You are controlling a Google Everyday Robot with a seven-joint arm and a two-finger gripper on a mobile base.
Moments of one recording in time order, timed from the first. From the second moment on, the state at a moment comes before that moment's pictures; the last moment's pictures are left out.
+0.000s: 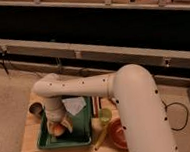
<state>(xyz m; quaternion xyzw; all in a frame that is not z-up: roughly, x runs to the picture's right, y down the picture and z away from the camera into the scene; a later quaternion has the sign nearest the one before) -0.186 0.246 0.743 -0.42 -0.36 -0.56 0.62</state>
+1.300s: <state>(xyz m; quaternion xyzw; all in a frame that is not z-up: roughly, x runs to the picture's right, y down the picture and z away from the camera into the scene) -0.161 0.266 0.750 -0.47 -0.39 -0.55 0.57</state>
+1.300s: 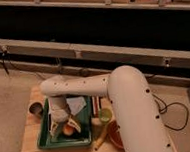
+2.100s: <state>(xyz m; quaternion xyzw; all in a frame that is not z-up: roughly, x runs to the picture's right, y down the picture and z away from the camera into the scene) -0.118 0.266 0.754 -0.49 -0.31 -0.54 0.61</state>
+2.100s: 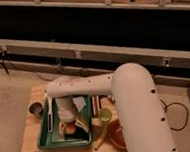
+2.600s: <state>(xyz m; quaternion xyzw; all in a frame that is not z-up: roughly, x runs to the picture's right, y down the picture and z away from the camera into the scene) -0.118 0.262 0.769 -0.51 -0.25 -0.58 0.59</state>
